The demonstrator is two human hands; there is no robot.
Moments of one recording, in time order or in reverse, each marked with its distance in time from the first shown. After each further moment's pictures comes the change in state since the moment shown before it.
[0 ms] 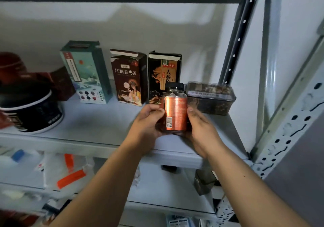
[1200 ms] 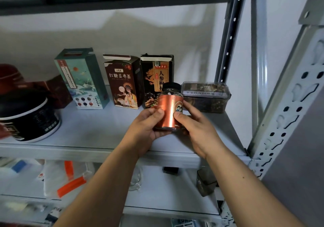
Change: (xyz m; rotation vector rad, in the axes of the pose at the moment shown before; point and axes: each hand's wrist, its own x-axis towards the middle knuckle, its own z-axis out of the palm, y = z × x) left_hand -0.002 0.000 0.003 -0.026 -0.081 -0.051; right_hand -0.012 -0.007 -0.005 0.142 -0.084 -0.067
